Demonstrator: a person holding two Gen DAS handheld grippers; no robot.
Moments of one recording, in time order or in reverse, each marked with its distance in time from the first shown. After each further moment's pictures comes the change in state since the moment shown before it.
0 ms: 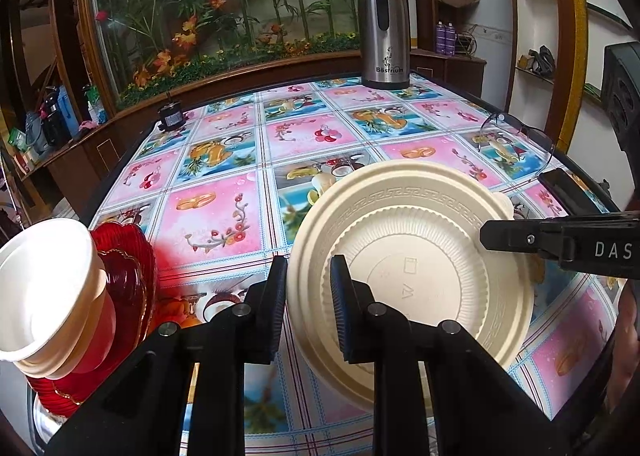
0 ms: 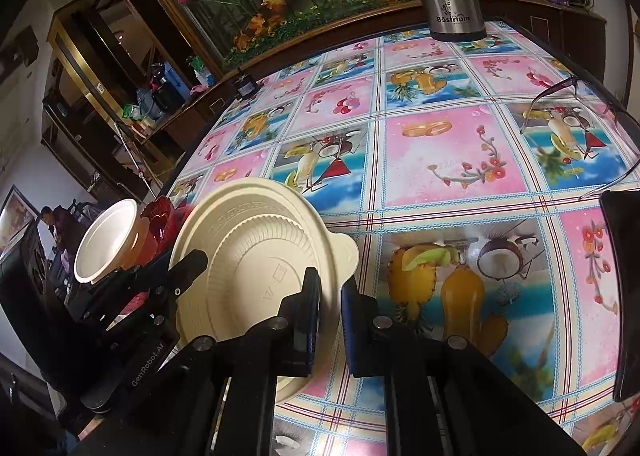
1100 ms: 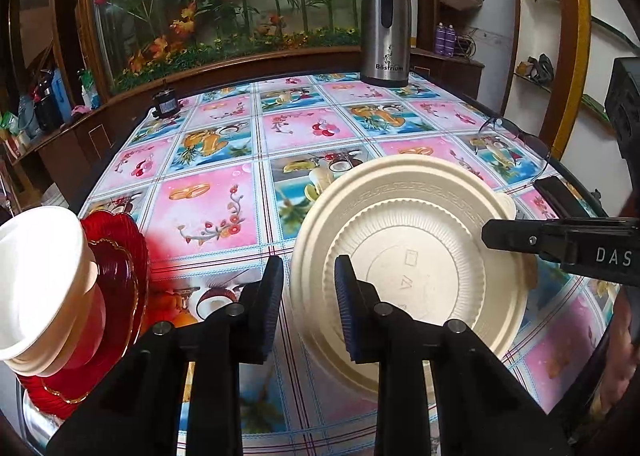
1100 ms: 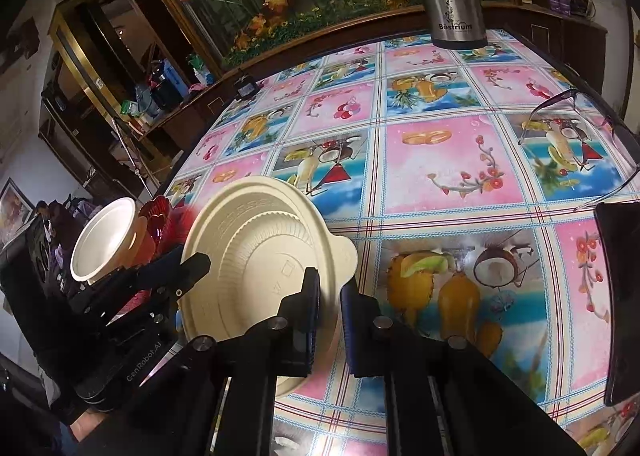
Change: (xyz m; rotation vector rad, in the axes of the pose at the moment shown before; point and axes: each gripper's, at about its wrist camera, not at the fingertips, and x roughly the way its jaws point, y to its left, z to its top) left arm 0.006 0.008 0.000 -0.039 0.032 -0.049; right arm -0.004 0.004 0.004 -0.022 0.002 -0.022
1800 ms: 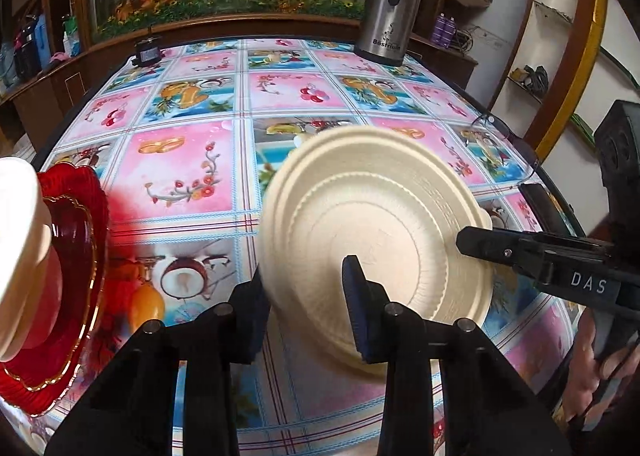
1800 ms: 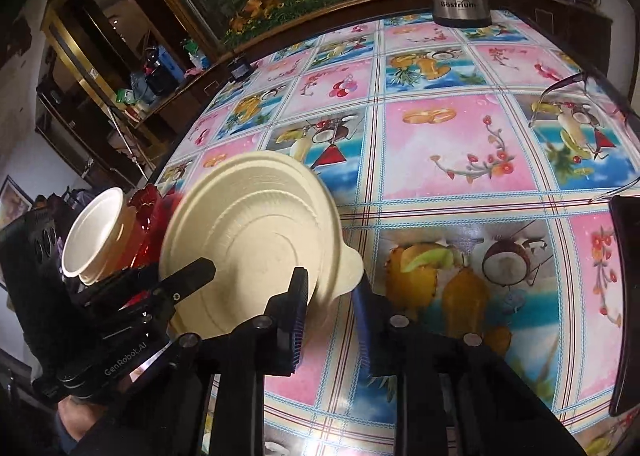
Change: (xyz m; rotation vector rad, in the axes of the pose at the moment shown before) left arm 0.020 0.012 -0.001 -0.105 0.126 -0.129; right arm 0.018 -0.005 0.000 0.003 0.059 -0.004
